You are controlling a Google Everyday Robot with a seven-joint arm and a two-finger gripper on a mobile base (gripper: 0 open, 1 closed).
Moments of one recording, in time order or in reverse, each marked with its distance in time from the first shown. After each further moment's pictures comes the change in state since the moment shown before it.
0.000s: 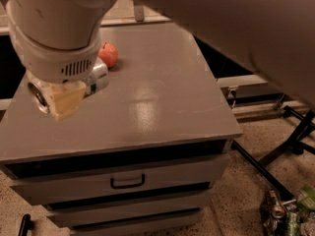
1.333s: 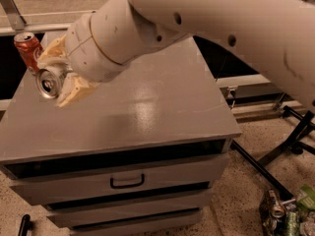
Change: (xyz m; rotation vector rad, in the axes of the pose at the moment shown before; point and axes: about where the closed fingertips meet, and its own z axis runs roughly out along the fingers) arm 0.032 -0.032 0.032 0.252 -0.364 0.061
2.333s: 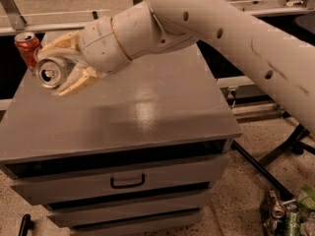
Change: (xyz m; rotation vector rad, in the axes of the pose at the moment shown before) arm 0.017 -0.023 0.020 0.019 -0.340 0.034
